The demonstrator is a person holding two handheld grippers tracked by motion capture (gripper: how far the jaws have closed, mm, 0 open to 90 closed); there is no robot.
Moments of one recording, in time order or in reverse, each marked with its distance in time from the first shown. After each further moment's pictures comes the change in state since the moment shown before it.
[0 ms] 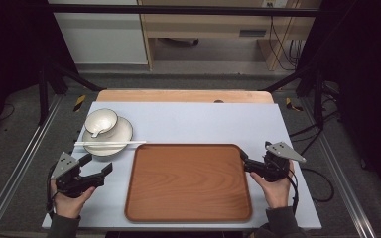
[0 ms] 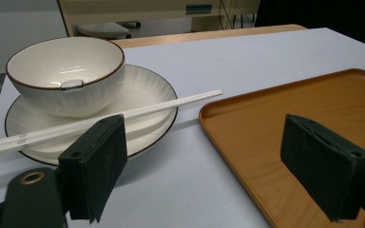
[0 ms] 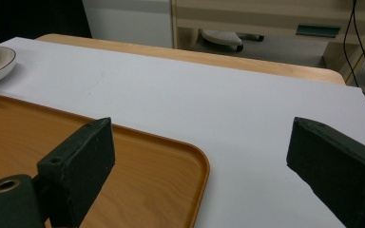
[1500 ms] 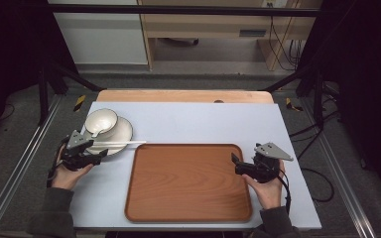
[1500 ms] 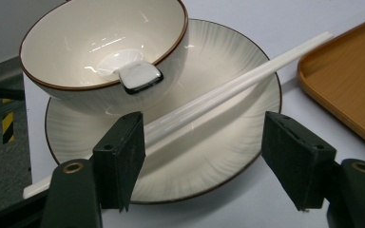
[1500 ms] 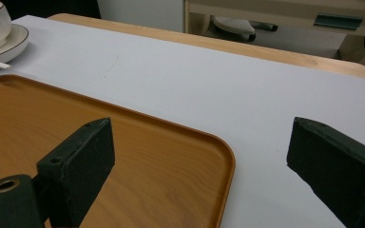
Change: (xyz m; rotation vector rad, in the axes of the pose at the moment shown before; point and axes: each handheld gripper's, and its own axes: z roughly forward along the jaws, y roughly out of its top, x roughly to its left) left arm 0.074 0.009 0.070 0.243 0.030 0.185; right arm 0.019 -0.002 0.011 0.057 0.034 -0.043
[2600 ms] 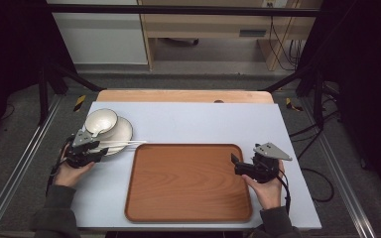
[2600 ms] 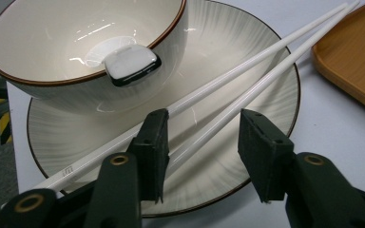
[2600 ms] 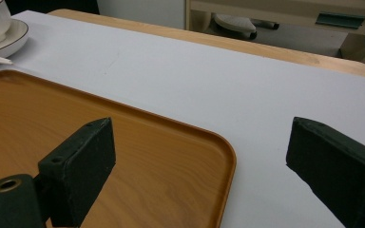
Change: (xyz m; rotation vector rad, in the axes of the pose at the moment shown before) left arm 0.003 -0.004 0.015 0.058 -0.025 0.044; right arm 0.001 -0.001 0.001 0.007 0.002 -0.009
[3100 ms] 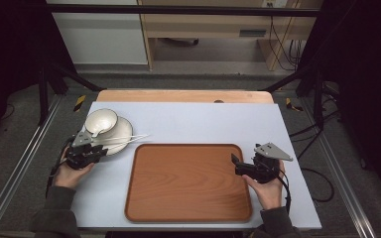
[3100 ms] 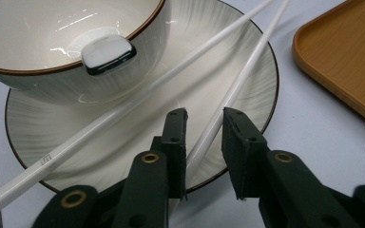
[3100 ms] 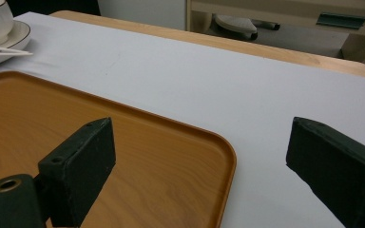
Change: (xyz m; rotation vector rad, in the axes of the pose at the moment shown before) left arm -0.005 0.001 -0.003 0.020 -0.037 -0.018; right arm 0.000 0.000 -0.002 -0.002 0.006 0.004
